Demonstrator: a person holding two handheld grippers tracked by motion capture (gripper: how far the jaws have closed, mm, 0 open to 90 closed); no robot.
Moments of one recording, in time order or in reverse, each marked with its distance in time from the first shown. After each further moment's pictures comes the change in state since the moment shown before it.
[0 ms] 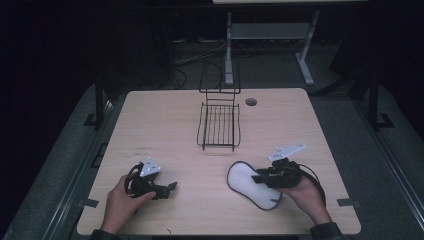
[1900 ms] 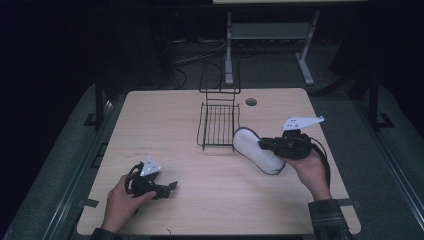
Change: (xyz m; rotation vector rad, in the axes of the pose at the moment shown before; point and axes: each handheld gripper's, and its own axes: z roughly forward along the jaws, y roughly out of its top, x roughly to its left) left arm 0.000 0.001 0.001 -0.002 0.007 -0.005; right arm -0.030 0.055 -0.042 -0.204 -0.103 -0.011
